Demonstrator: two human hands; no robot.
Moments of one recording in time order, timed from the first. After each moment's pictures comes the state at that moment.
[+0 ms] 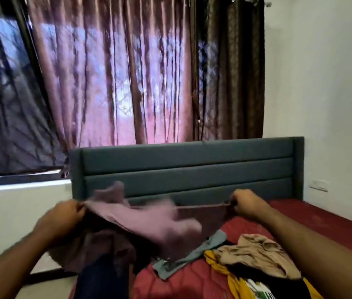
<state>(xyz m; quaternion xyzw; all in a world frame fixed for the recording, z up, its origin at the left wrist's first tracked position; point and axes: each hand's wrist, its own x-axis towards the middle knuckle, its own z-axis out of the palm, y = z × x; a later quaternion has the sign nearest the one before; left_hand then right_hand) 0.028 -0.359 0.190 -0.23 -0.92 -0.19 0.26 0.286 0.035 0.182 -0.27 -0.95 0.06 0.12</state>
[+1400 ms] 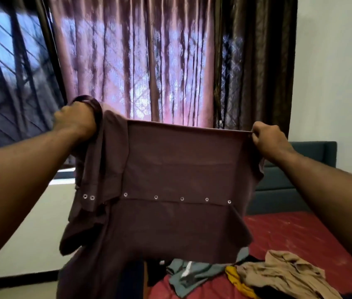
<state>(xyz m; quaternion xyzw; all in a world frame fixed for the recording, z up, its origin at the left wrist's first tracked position) -0.011 -0.327 0.371 -0.09 -0.88 -0.23 0.40 0.188 0.059 0.322 -0.24 -0.86 0.05 0.45</state>
